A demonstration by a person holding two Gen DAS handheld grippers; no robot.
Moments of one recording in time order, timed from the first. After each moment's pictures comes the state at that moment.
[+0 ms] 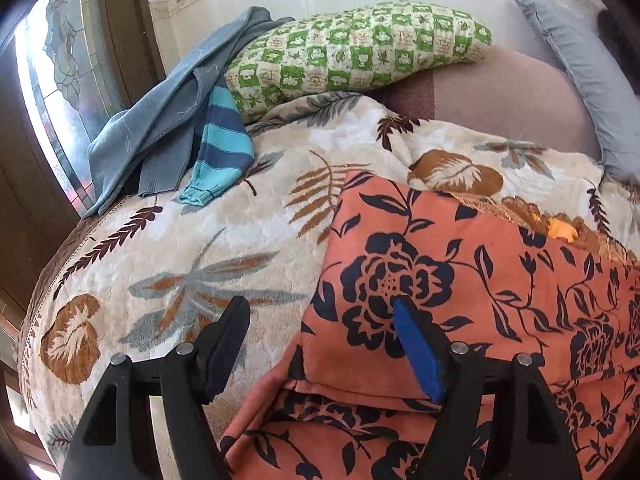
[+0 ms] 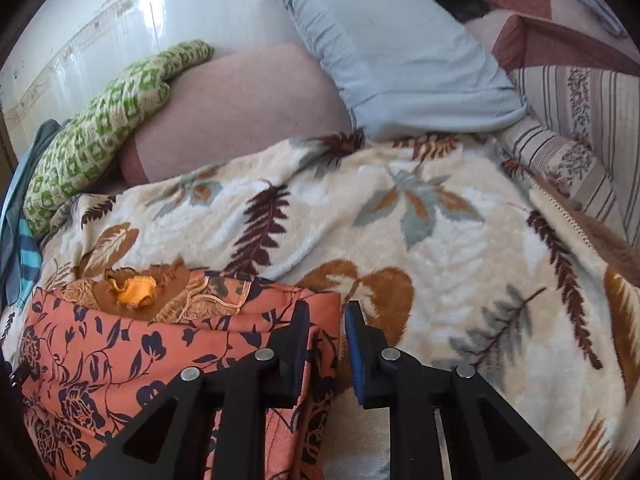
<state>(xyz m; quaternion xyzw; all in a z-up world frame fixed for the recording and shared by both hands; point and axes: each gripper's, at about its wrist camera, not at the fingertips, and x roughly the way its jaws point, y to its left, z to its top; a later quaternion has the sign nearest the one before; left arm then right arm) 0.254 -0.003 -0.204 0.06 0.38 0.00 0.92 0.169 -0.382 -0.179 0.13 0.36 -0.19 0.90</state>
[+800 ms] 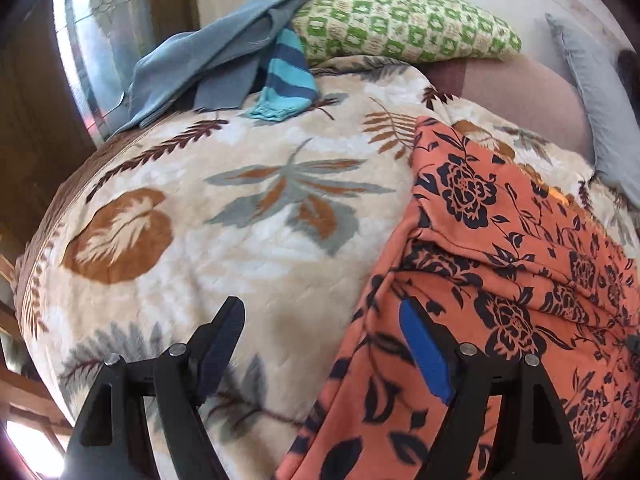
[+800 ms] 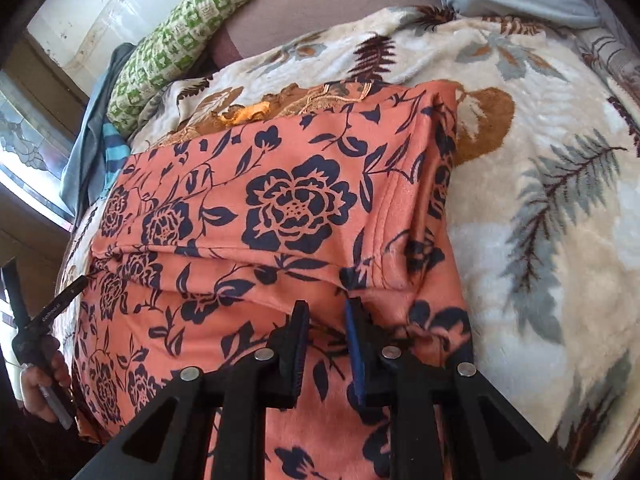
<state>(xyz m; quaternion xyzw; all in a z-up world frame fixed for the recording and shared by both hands) 0.174 0.104 -0.202 -0.03 0.45 0.00 0.89 0.093 -0.323 -0.223 0.20 0.49 -0.01 0.85</state>
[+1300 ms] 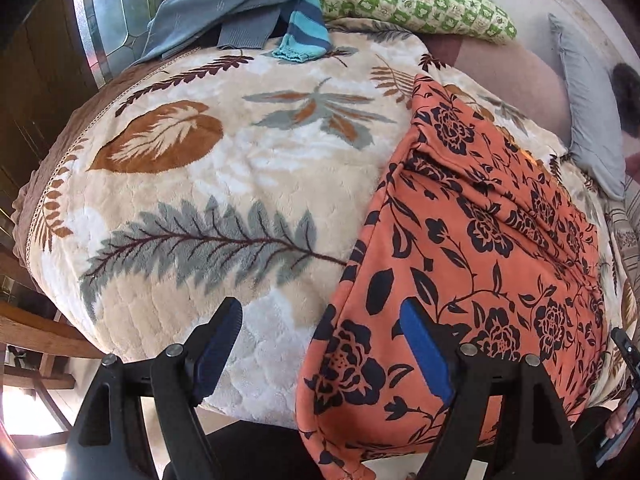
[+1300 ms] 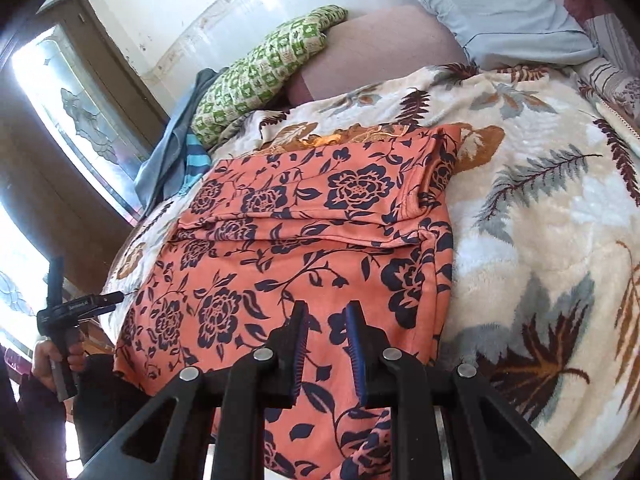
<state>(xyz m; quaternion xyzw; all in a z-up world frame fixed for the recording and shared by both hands) 0.114 0.142 -0.195 -0.06 0.54 -0.04 0.84 -0.012 -0.314 -0.185 0.21 0.39 0.09 0.89</state>
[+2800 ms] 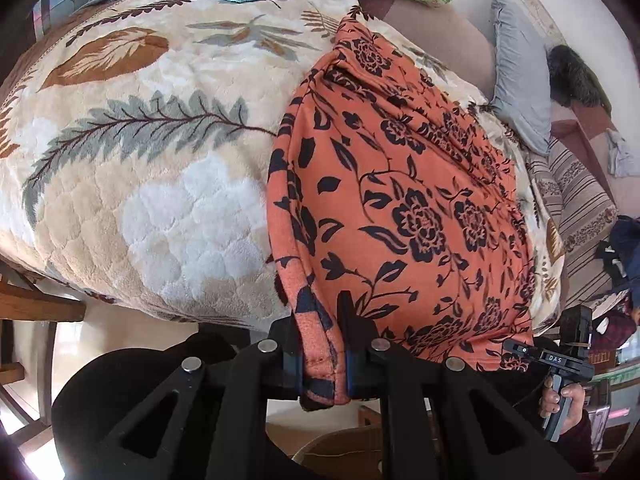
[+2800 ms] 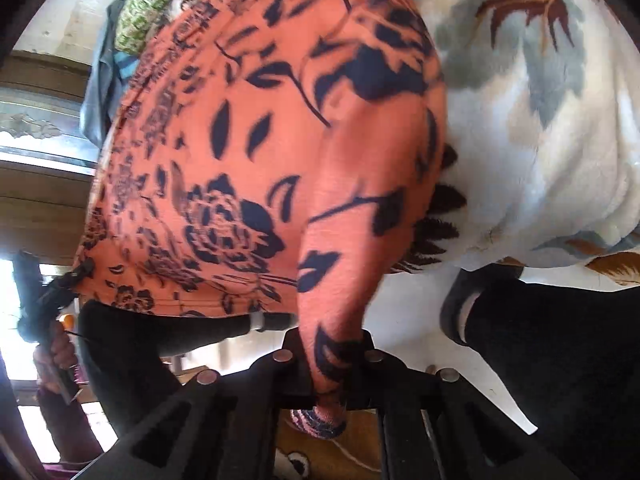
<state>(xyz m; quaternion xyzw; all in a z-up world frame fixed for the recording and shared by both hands) 0.020 0.178 -0.191 -0.13 0.58 -0.21 0.77 -0.101 -0.280 -0.264 0.33 0.58 0.08 0.74</state>
